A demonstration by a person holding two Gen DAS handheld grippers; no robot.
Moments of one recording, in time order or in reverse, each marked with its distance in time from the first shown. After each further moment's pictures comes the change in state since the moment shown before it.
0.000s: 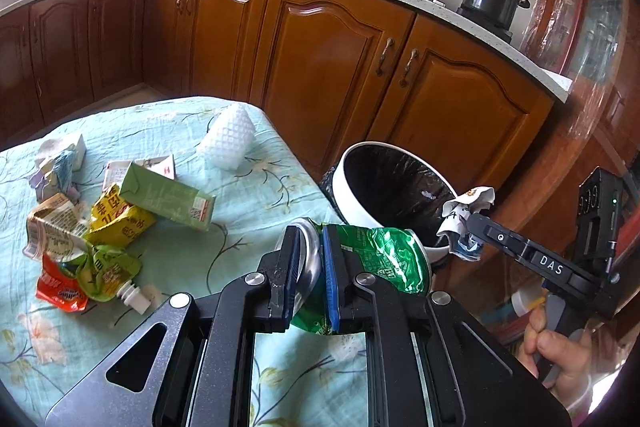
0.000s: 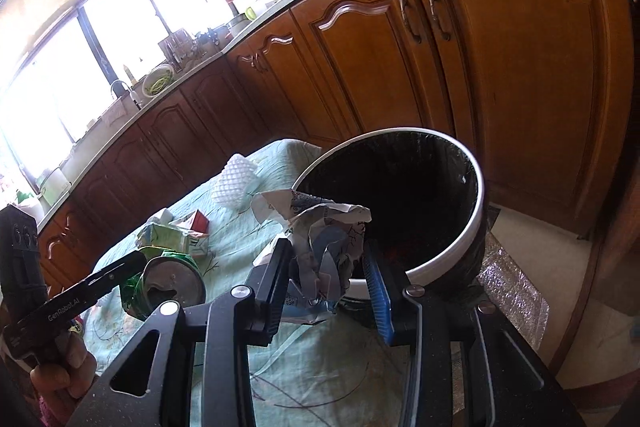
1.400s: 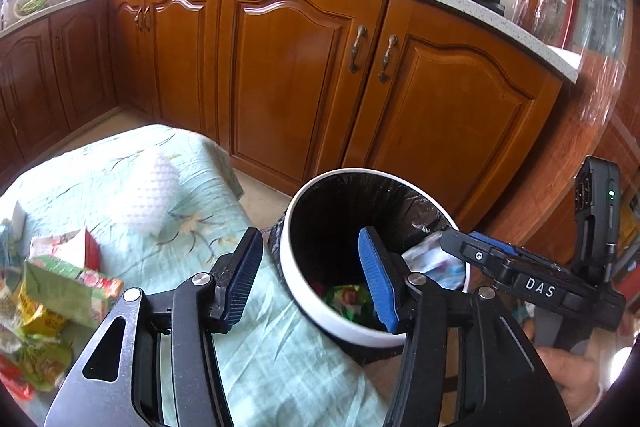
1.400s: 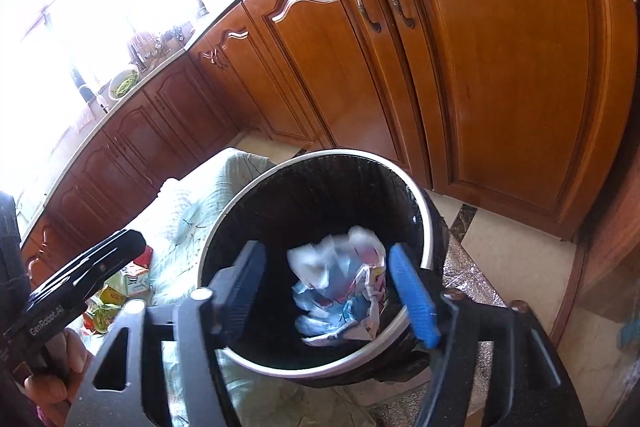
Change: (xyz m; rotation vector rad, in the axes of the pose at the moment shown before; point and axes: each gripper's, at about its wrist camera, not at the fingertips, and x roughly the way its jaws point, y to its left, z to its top) left arm 0.075 -0.051 0.043 0.090 0.012 -0.009; right arm 0.049 -0.051 0.041 0.043 0.056 -0.067
